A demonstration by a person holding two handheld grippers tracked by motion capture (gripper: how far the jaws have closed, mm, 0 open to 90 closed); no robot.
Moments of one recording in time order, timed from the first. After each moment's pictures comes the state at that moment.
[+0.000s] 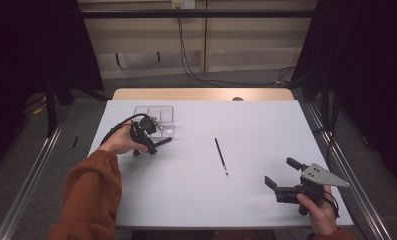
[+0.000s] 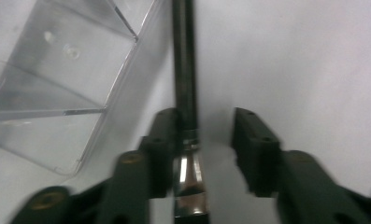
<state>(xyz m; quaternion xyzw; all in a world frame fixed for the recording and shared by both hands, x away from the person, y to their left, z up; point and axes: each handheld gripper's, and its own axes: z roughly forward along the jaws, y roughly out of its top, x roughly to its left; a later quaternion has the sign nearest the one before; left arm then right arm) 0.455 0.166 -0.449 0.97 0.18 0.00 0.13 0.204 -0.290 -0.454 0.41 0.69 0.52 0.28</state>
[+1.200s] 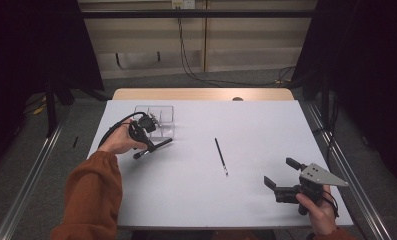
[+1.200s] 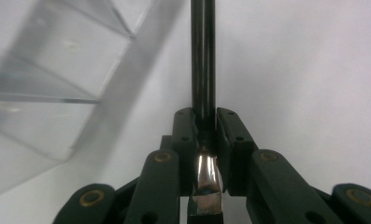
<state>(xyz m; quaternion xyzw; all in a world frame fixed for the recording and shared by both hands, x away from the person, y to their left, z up) 0.451 0.167 -0.436 0.96 0.22 -0.02 0.15 0.206 -0.289 -0.454 0.41 0.70 0.52 0.28</state>
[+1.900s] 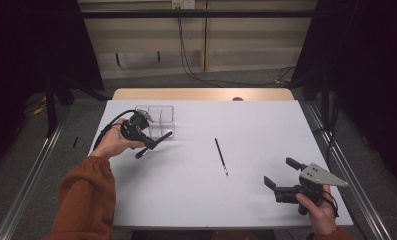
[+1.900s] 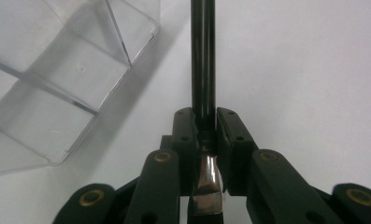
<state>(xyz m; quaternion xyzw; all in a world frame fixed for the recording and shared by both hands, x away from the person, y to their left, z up) 0.438 0.184 -0.422 0.94 0.24 -0.02 0.24 0.206 -0.289 -0.455 0.41 0.70 0.52 0.28</state>
